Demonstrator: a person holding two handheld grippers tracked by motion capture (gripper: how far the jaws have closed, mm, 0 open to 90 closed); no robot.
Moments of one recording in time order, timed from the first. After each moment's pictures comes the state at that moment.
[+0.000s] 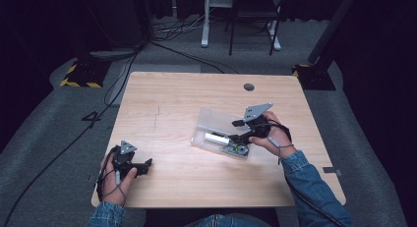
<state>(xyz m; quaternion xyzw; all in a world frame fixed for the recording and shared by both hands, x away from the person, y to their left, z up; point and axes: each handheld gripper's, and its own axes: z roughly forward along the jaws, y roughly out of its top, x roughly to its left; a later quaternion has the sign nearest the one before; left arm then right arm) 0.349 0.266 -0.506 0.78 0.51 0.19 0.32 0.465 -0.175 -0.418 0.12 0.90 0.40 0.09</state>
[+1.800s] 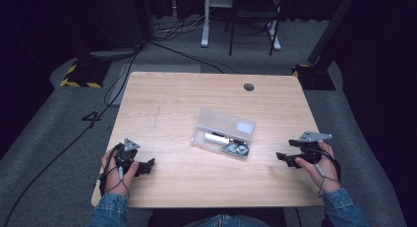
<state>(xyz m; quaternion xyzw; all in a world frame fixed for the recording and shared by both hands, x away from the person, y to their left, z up) 0.358 0.261 -0.506 0.79 0.50 0.18 0.31 0.399 -0.330 -0.472 0.37 0.83 0.38 0.16</state>
